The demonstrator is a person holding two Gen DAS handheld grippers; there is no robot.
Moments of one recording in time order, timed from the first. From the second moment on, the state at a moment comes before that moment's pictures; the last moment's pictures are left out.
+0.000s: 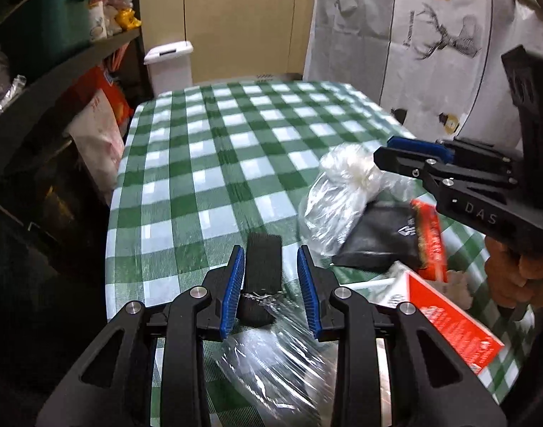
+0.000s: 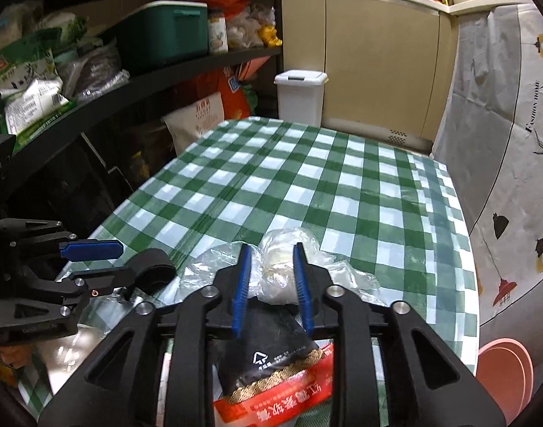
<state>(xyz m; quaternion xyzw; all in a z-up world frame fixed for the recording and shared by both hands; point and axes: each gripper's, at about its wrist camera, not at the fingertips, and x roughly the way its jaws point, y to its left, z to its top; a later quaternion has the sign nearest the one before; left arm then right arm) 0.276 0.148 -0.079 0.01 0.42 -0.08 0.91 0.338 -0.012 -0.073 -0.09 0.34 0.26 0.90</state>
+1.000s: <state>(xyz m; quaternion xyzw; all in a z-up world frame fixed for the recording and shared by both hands) 0.278 0.167 -0.057 -0.03 0.40 -0.05 0.92 0.345 -0.015 -0.065 -0.08 0.34 0.23 0.91</state>
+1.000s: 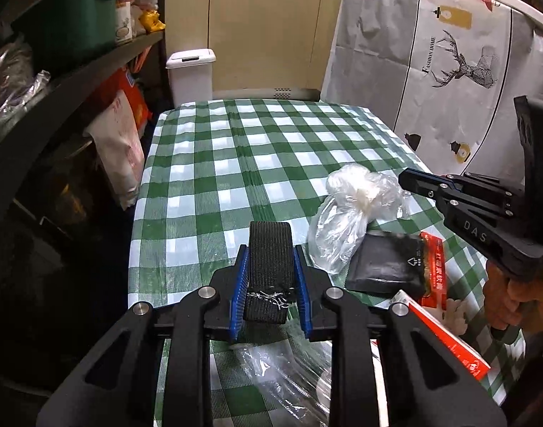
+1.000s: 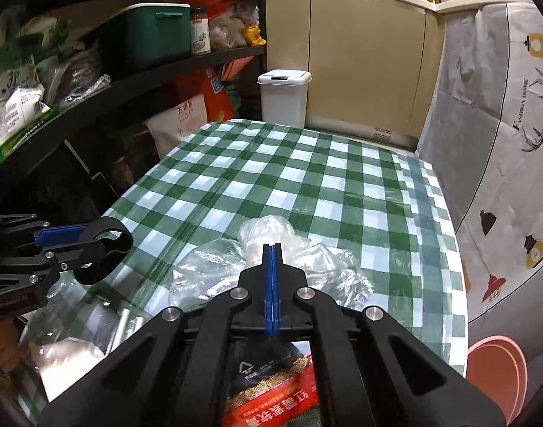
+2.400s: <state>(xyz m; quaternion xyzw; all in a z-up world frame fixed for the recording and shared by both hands) 0.249 0.144 0.013 -0.05 0.32 -0.05 0.95 0.311 -0.061 0.014 -0.07 0.27 0.18 0.94</state>
